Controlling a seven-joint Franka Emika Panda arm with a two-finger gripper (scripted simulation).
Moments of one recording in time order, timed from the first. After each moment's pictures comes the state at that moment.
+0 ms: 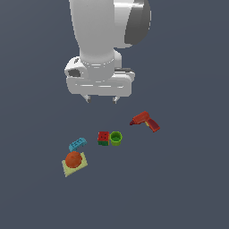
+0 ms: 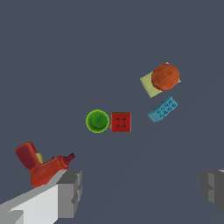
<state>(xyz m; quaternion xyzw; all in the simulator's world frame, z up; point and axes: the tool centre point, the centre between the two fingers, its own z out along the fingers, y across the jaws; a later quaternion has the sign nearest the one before) -0.001 -0.047 0.307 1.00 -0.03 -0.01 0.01</state>
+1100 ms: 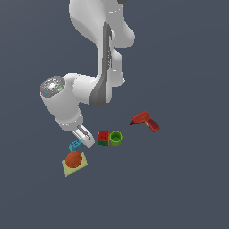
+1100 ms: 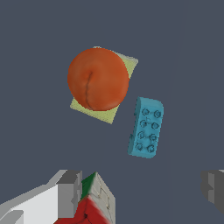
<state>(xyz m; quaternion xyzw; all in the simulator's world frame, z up) 0.046 -0.162 0.125 0.94 -0.35 0.00 -0.01</state>
